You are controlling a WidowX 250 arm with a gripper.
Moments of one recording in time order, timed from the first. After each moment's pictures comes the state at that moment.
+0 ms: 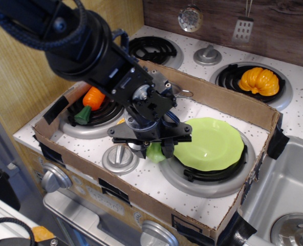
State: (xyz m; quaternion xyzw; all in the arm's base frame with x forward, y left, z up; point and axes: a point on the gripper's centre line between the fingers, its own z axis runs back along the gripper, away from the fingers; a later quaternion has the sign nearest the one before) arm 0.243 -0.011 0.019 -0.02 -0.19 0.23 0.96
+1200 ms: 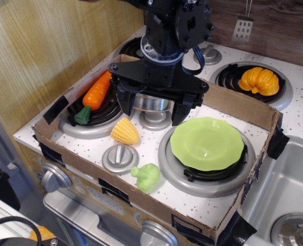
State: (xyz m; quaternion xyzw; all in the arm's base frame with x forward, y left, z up) arm 0.243 -0.006 0.103 0.10 -0.13 0.17 0.97
